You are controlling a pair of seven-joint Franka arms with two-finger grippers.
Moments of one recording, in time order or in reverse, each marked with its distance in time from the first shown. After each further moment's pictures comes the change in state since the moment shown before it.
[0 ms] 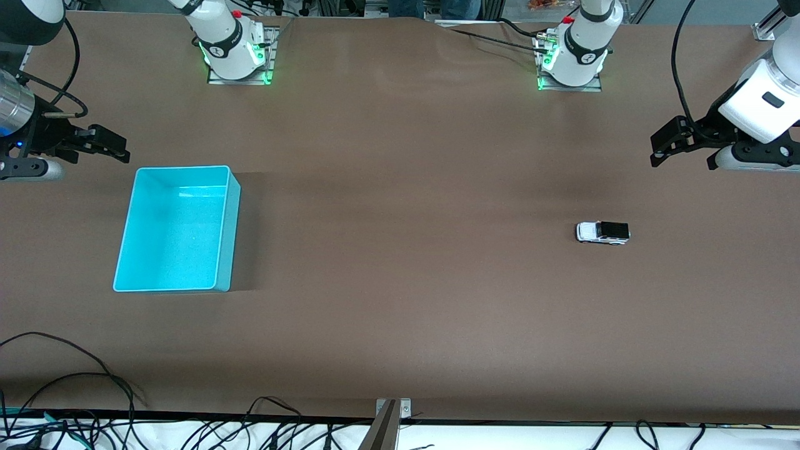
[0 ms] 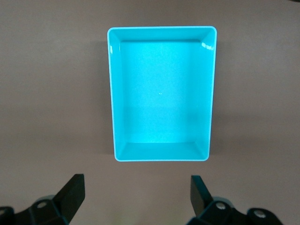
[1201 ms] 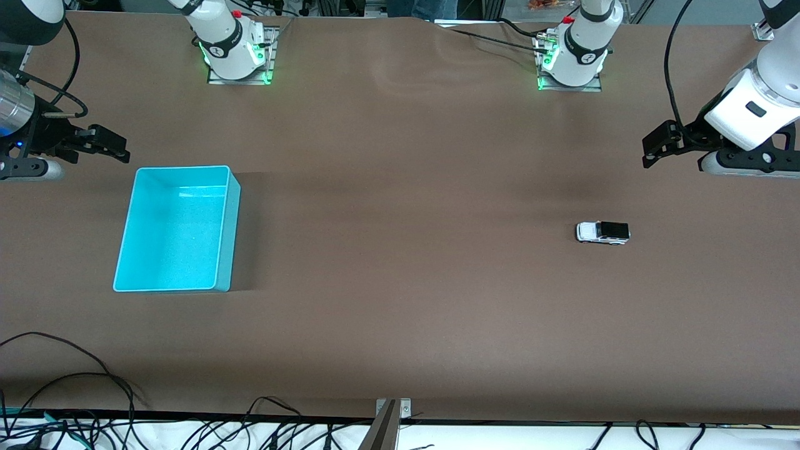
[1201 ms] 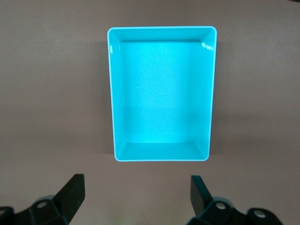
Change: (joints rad) left arm -0.006 -0.002 -0.002 -0.038 0.000 0.011 0.000; right arm 0.000 0.000 0.000 0.000 0.000 0.000 0.000
